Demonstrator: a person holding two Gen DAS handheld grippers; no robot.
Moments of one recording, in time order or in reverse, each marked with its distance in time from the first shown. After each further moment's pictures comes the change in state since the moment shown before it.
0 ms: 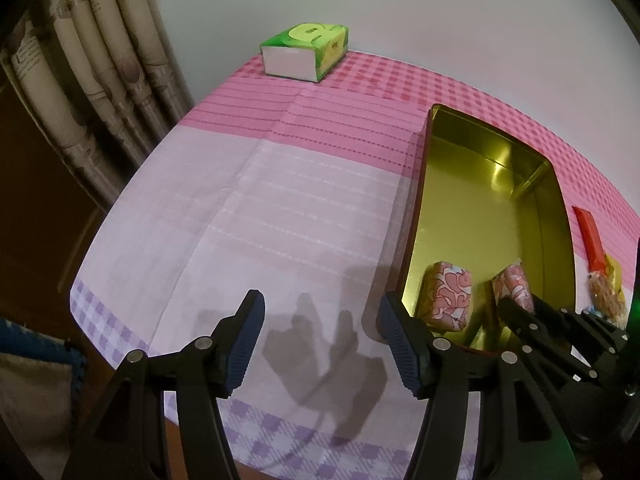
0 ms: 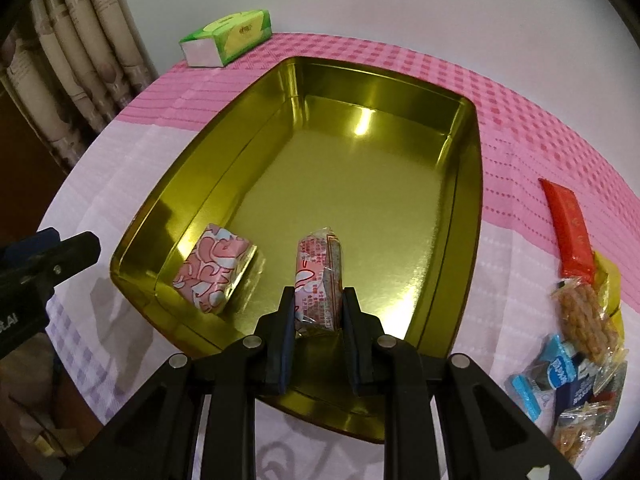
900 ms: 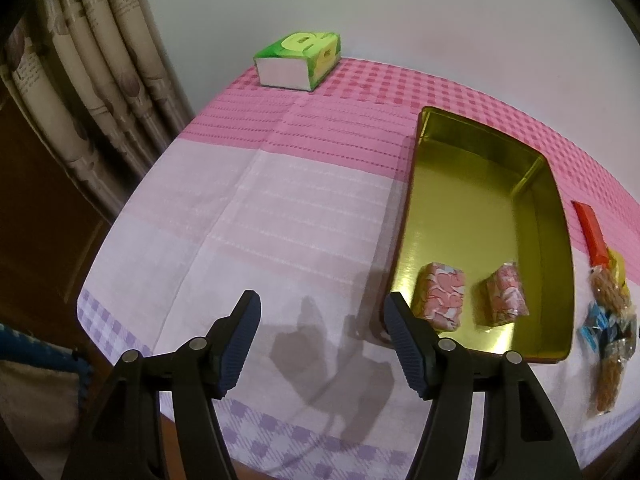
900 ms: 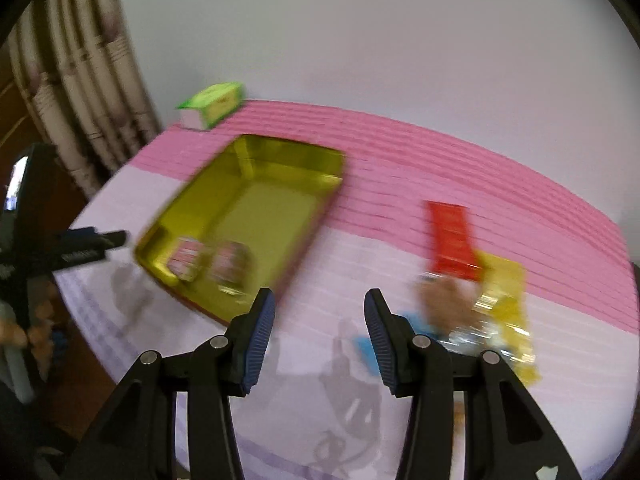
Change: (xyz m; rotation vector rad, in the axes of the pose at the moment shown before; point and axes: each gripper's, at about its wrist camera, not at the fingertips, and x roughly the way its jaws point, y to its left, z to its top) left arm -0.008 -0.012 -0.003 0.025 -0.031 0.017; right arm -0.124 -0.119 -0.052 0.029 -0.180 -0.055
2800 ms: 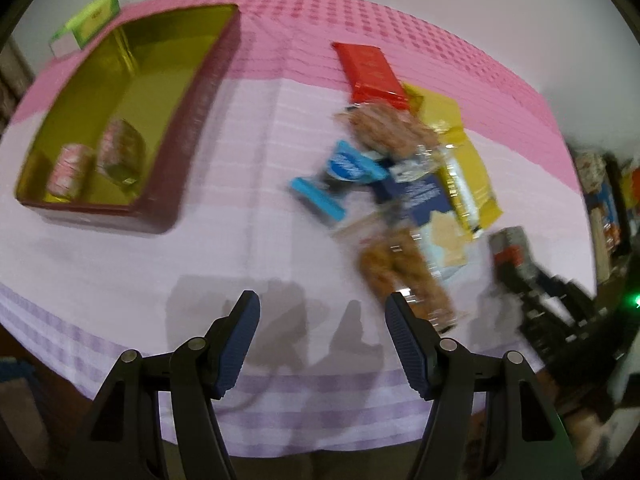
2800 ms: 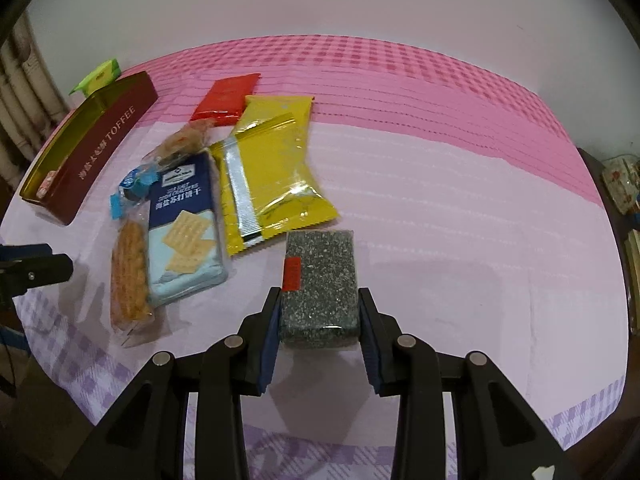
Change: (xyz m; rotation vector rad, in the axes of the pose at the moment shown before) left arm -0.022 -0.260 -0.091 0.174 0.288 -0.331; right arm 0.024 -0.178 -0.118 0.168 0.159 -0.094
